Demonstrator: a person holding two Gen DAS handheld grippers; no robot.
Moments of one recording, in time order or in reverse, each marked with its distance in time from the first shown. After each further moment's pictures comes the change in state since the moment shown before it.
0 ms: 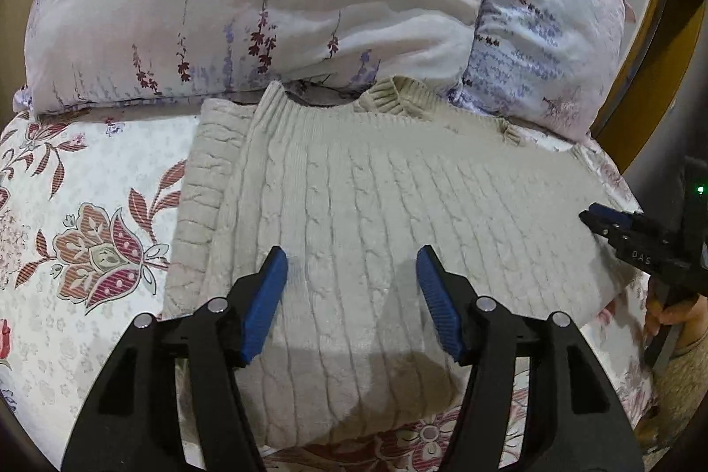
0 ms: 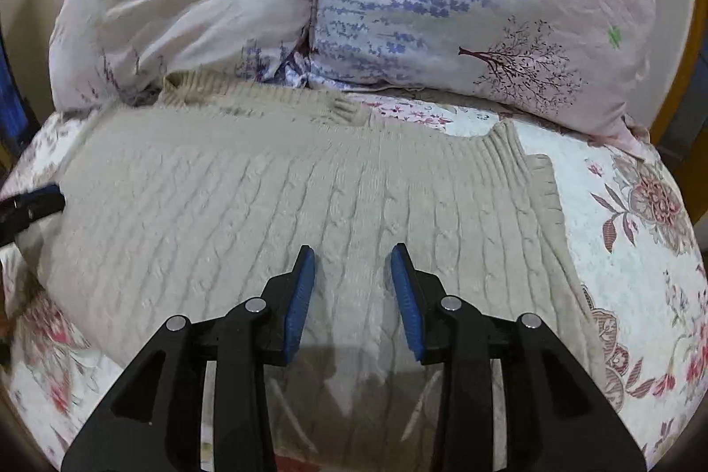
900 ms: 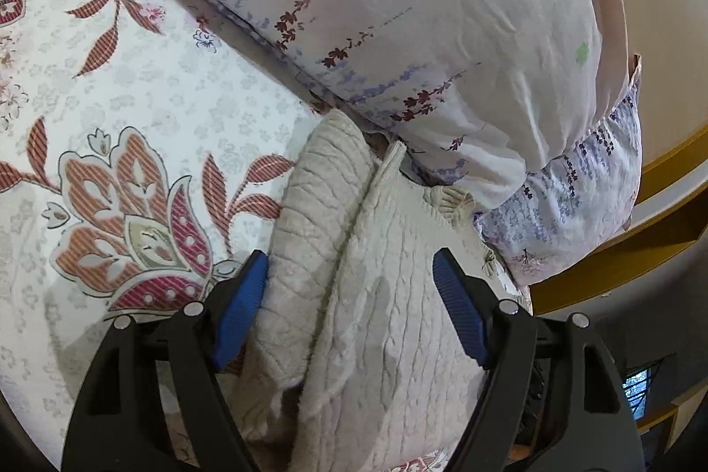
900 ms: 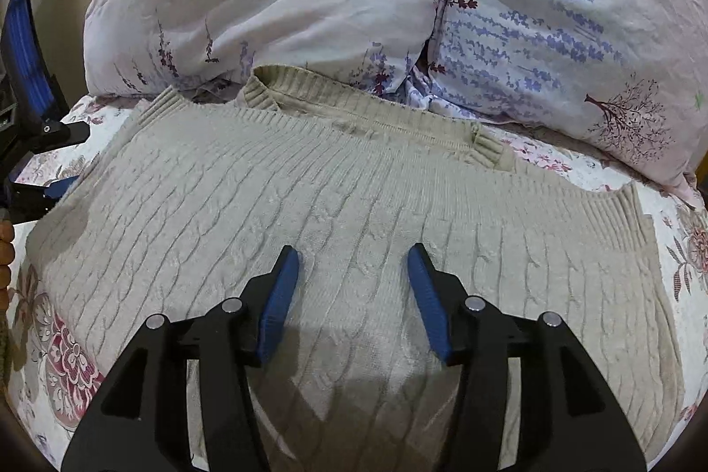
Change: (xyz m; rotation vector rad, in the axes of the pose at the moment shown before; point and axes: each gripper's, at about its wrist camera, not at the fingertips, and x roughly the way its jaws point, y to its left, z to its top) left arm 0.008 0.110 0.019 -0.601 0.002 -0.227; right arm 0.028 0.091 0.033 -0.106 0.001 0.088
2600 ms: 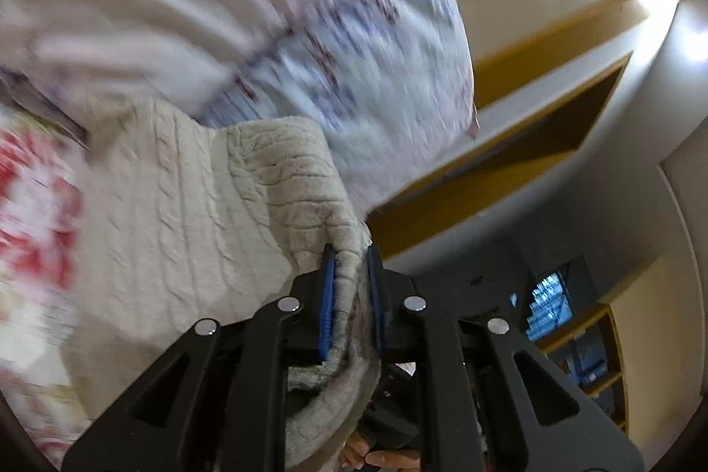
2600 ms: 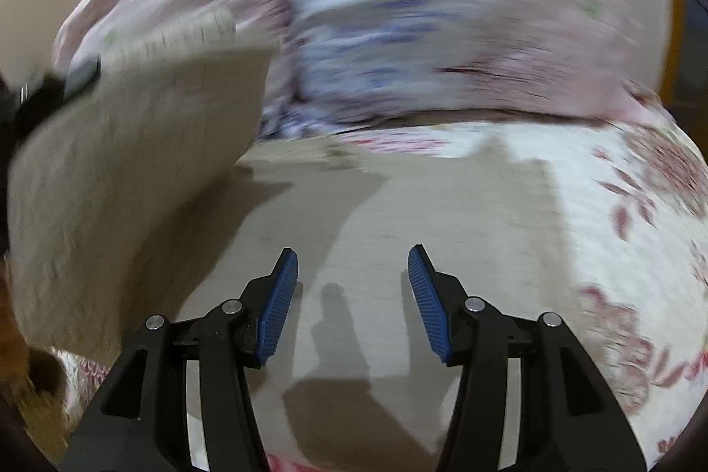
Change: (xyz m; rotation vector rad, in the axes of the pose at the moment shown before) left arm 0.073 -0.212 -0.084 0.220 0.174 -0.507; right arm -0.058 -0.120 -0.030 0.297 -0.087 0.022
